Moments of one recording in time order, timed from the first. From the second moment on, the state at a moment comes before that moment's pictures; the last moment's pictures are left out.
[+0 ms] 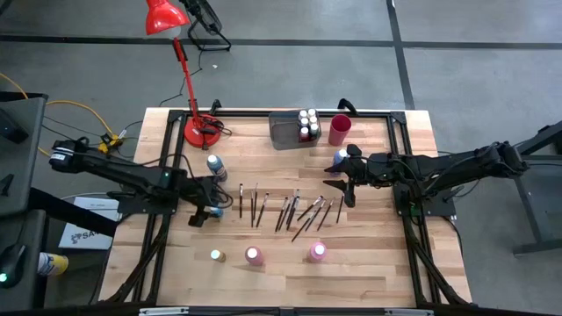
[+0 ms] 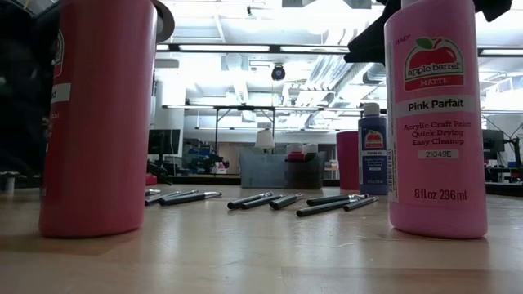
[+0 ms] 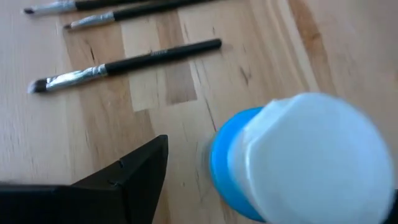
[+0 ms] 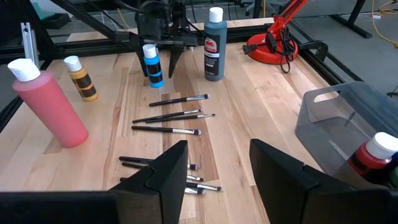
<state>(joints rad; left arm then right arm) -0.13 0.87 0.30 -0.34 0.07 0.05 0.05 0.95 0.62 -0.06 0.17 0.13</state>
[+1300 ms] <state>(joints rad) -0.14 1.04 0.85 -0.54 -0.13 -0.01 0.06 1.25 0.79 0.28 0.08 0.09</state>
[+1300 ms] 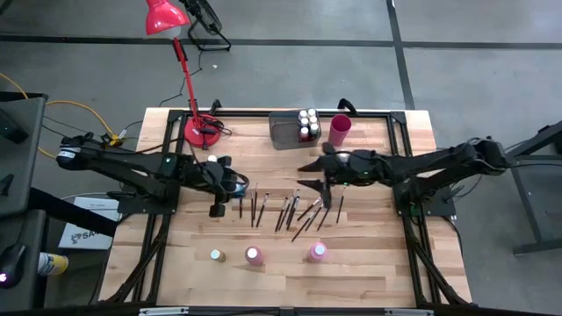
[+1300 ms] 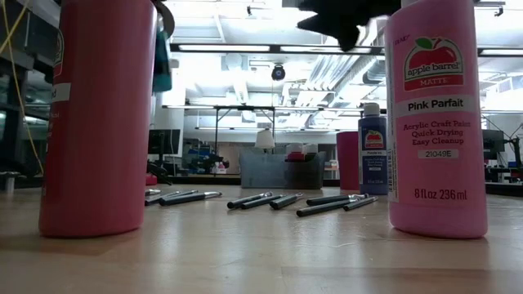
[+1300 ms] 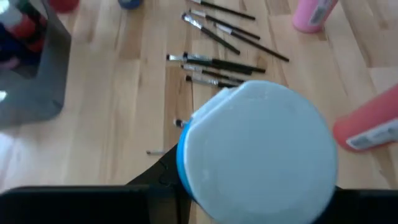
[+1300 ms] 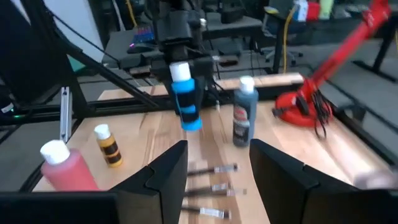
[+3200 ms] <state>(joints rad) -0.14 1.31 1.11 -0.51 -0.18 -0.02 0.07 1.76 1.24 0.36 0.02 -0.14</state>
